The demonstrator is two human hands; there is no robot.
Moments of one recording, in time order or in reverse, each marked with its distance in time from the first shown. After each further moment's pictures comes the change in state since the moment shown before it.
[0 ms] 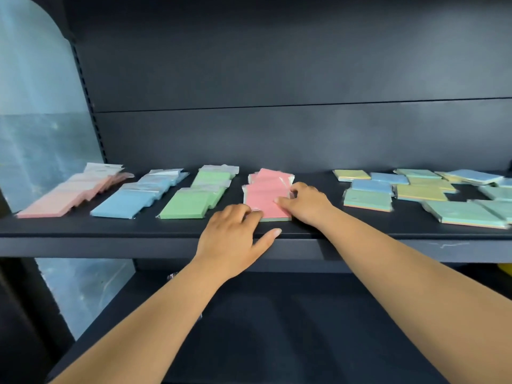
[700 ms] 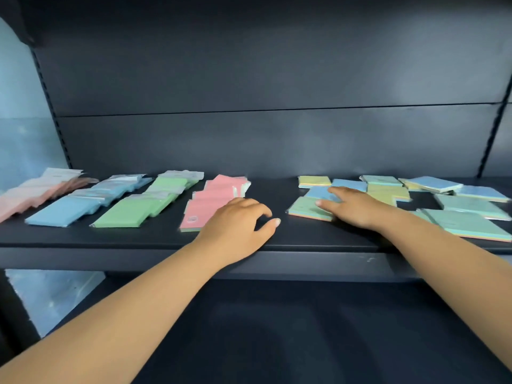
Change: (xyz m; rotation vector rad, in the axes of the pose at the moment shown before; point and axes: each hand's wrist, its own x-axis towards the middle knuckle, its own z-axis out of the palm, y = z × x) left_hand 0.064 0.100 -0.010 -0.267 -0.141 -0.024; right_hand 0.008 0.149 -0.105 -0.203 -0.107 -0.074
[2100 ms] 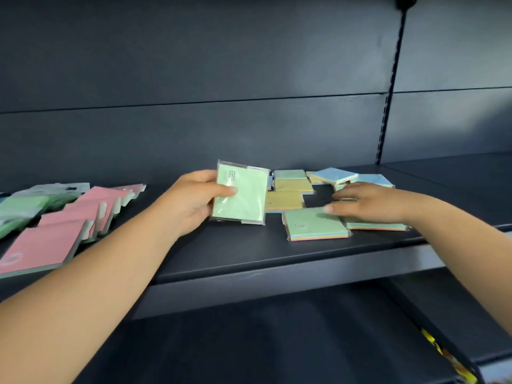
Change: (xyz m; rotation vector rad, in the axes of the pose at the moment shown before) left_hand 0.121 0.108 0.041 -1.359 -0.073 -0.437; right_hand -0.049 0.167 -0.079 0.034 -0.039 0.116
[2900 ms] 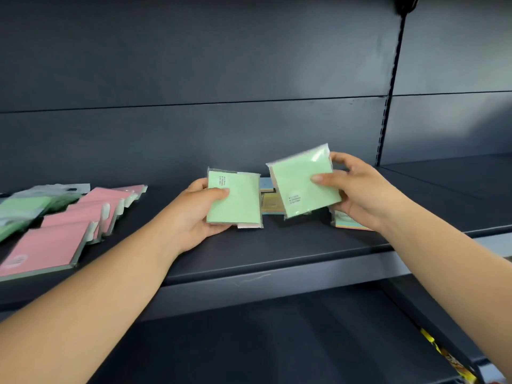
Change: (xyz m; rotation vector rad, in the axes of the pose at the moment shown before) left_hand -0.009 -0.010 -0.009 -0.134 0.020 -0.135; right_hand 0.001 -0.045 0.011 1.302 0.194 -0.147
